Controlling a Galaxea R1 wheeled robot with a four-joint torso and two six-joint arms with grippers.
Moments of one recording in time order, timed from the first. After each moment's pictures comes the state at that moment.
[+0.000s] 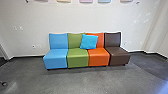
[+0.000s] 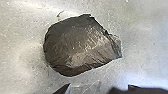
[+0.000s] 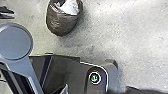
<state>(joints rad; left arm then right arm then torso) 0.99 2.78 -2.39 -0.36 0.34 0.00 -1.33 1.98 -1.44 -0.13 -0.09 0.10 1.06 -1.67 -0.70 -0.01</state>
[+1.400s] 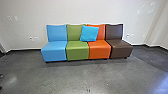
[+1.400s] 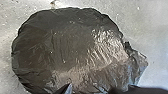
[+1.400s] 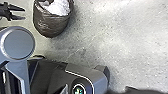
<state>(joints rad) 0.90 2.88 -2.47 -0.58 0.36 -0.04 -1.16 1.80 -1.25 -0.09 -0.21 0.12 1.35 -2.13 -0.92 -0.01</state>
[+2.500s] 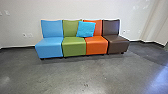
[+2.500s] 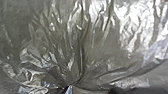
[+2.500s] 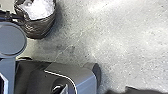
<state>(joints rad) 0.91 2.93 -2.53 -0.46 0.39 -0.04 -1.10 1.75 -1.21 -0.05 -0.26 0.12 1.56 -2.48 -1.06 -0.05</state>
